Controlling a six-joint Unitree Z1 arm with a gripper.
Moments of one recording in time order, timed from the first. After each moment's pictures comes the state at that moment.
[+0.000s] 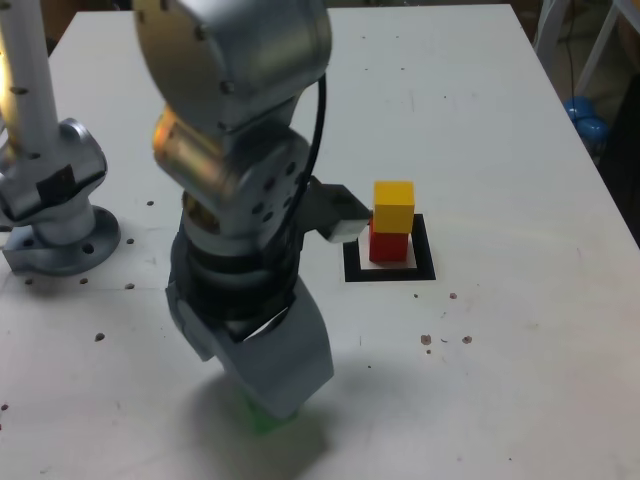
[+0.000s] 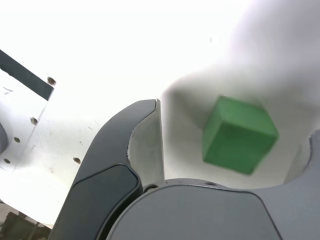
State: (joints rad) arm -0.77 1.93 -1.30 1.10 0.05 0.04
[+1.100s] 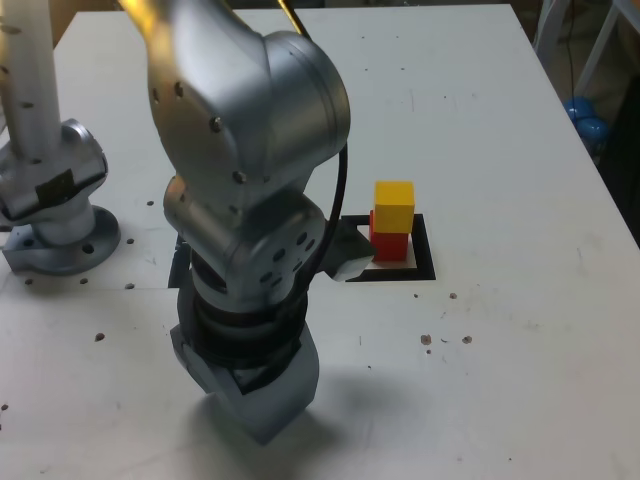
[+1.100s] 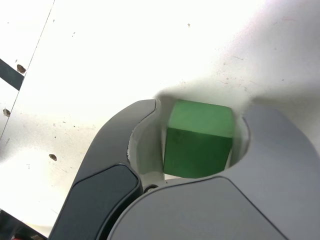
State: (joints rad) arm -0.81 2.03 -1.35 1.11 0.06 -0.04
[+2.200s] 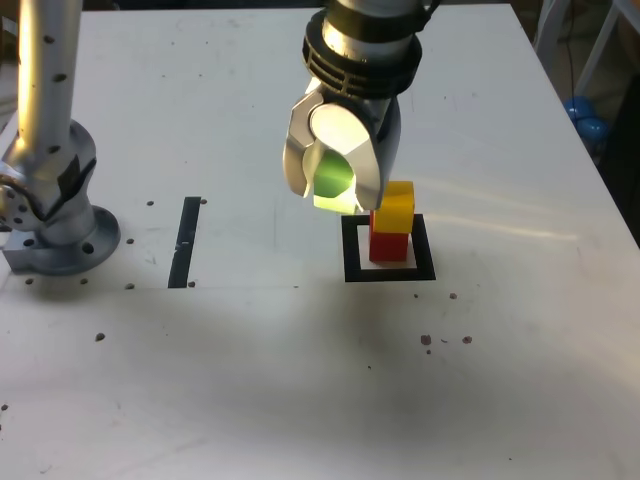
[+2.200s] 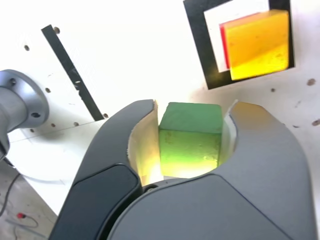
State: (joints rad) arm -0.23 1.97 -1.76 1.55 0.08 0.03
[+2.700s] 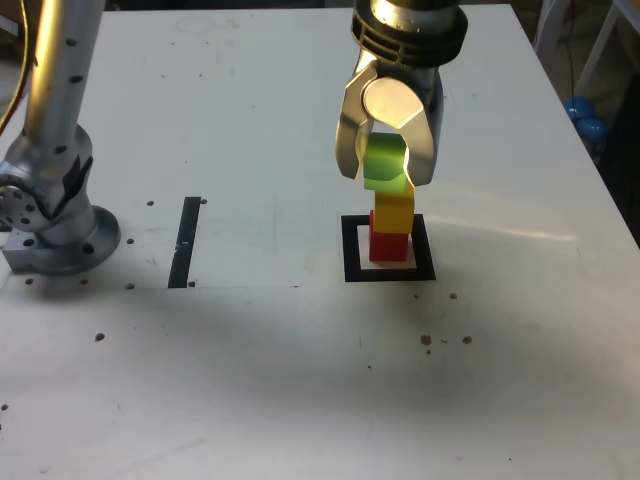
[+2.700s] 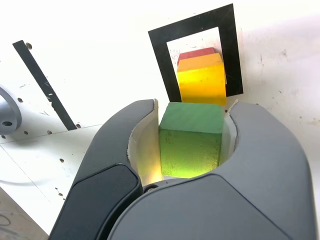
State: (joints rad) arm -0.14 2.05 -1.91 1.56 0.07 0.08
